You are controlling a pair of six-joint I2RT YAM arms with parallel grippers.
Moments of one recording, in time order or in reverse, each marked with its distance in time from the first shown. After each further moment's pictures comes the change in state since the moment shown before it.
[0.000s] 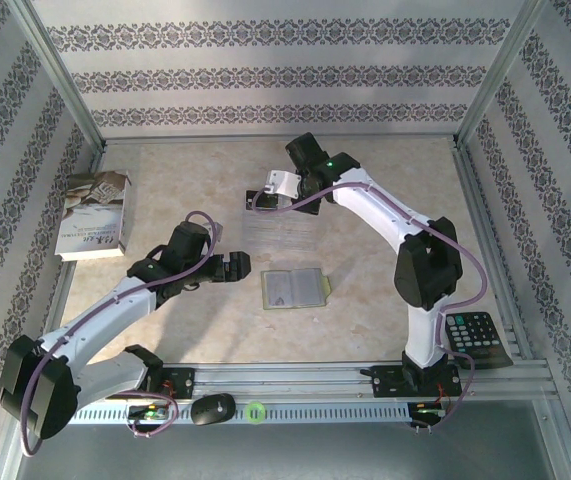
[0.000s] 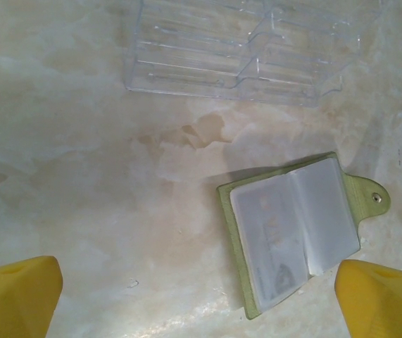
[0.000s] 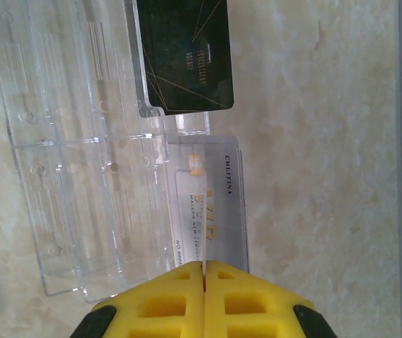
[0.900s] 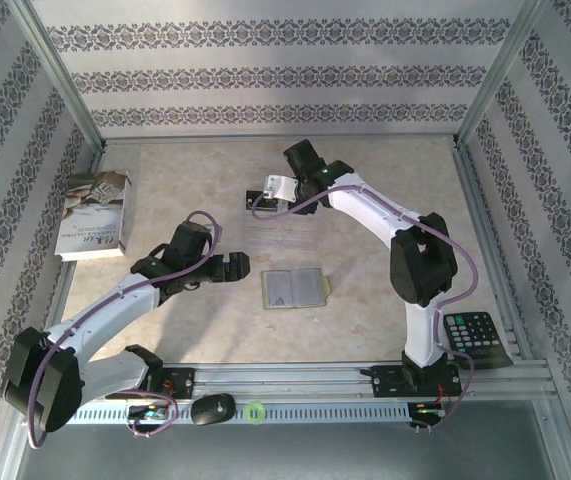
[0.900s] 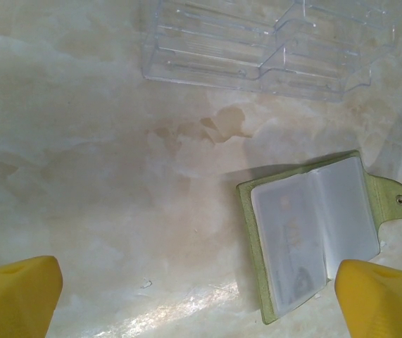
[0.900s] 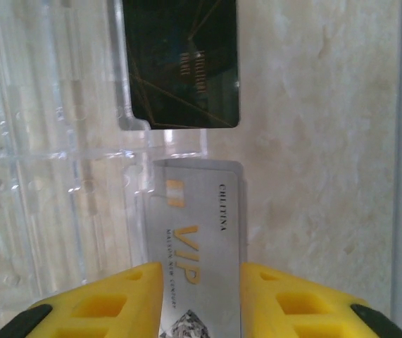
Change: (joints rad) left arm 0.016 0.034 -0.010 0.008 0.003 -0.001; right arm -0.006 0.024 -0.088 0.164 0.019 -0.035
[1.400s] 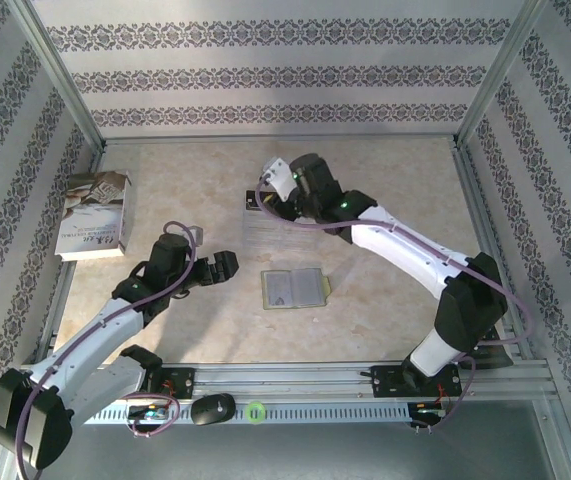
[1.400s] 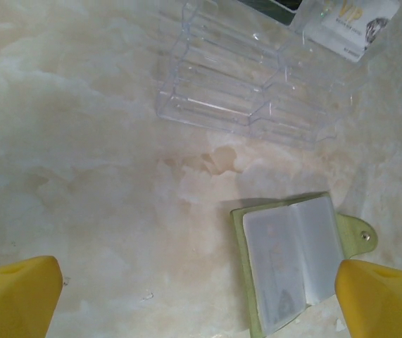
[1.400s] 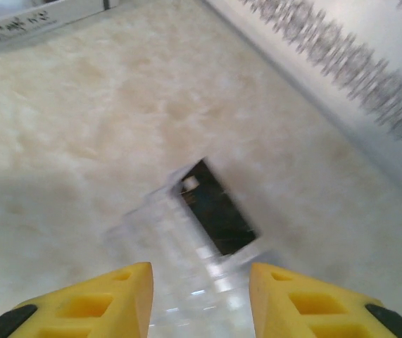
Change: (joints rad) left arm 0.070 -0.215 -0.153 0.124 0.007 -0.088; right arm 0.154 -0.360 -0.327 0.332 -0.103 0.745
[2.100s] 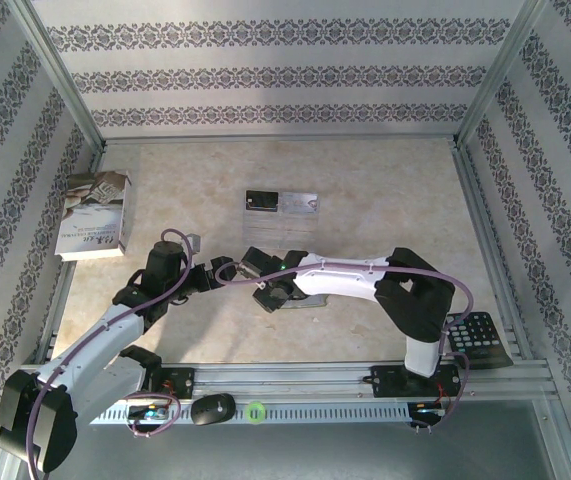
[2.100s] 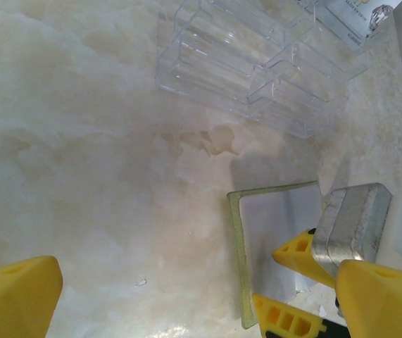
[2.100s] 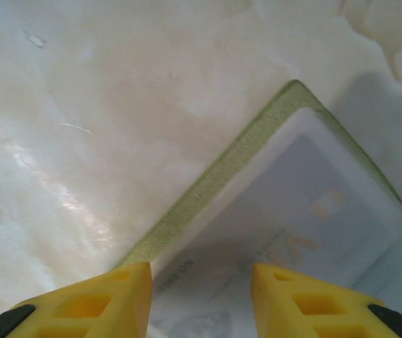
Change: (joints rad) left arm 0.055 -0.004 -0.102 0.099 0.122 -0.040; right arm 0.337 0.235 -0.159 -0.259 0.156 0.377
